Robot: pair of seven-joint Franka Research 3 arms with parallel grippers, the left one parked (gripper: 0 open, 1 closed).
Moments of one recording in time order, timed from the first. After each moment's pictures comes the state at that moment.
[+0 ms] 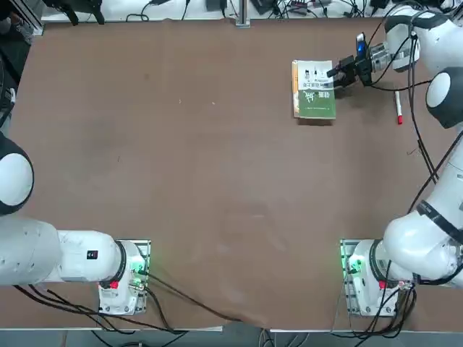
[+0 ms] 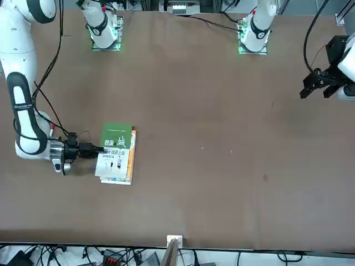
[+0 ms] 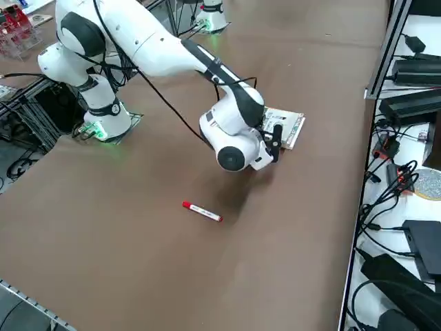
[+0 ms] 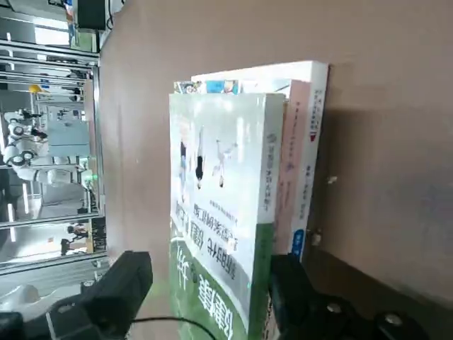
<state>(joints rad) -0.27 0.83 0.11 -1.57 0.96 1.84 -0.83</state>
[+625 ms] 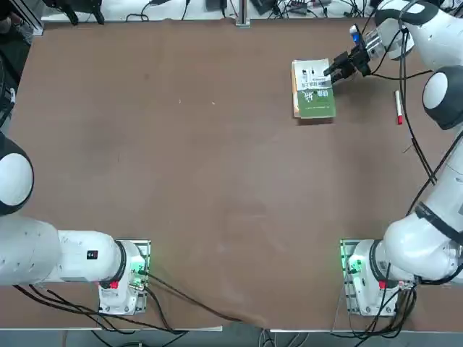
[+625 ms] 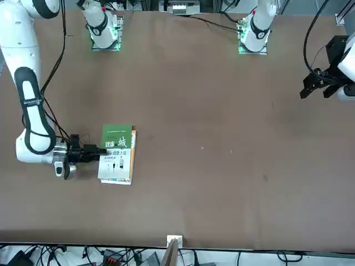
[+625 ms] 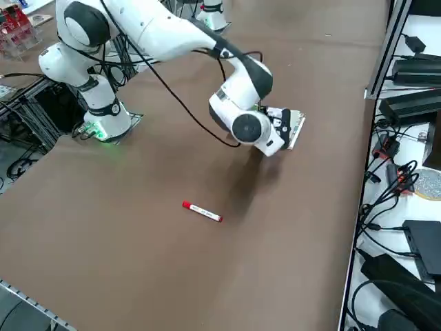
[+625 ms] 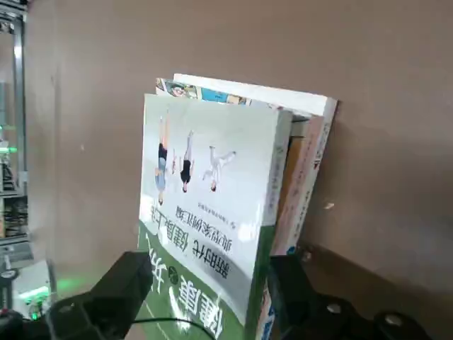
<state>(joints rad) -0.20 0.76 0.11 -1.56 0.76 1.94 -0.77</state>
